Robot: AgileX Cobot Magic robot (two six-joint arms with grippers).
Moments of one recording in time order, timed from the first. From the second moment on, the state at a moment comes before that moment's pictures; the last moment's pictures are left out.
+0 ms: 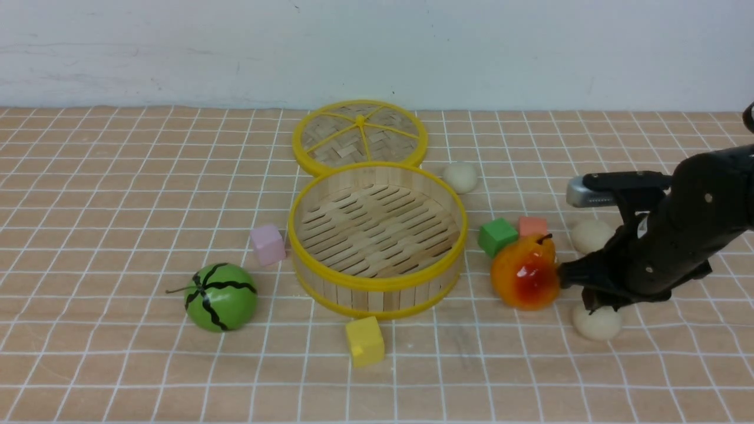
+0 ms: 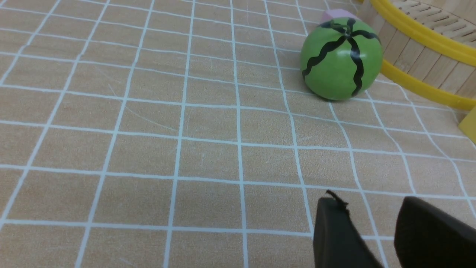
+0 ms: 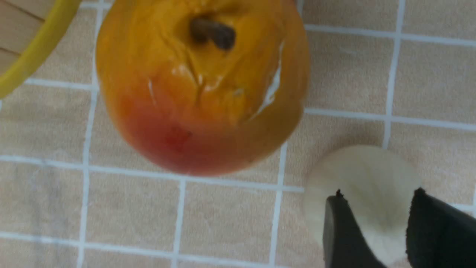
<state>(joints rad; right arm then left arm) 0.21 1.74 -1.10 0.02 0.59 0.12 -0.13 -0.01 0.03 -0.01 0.38 -0.21</state>
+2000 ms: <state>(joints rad) 0.53 2.09 -1.67 0.29 0.61 0.00 -0.13 -0.01 0.03 -0.01 0.38 -0.21</state>
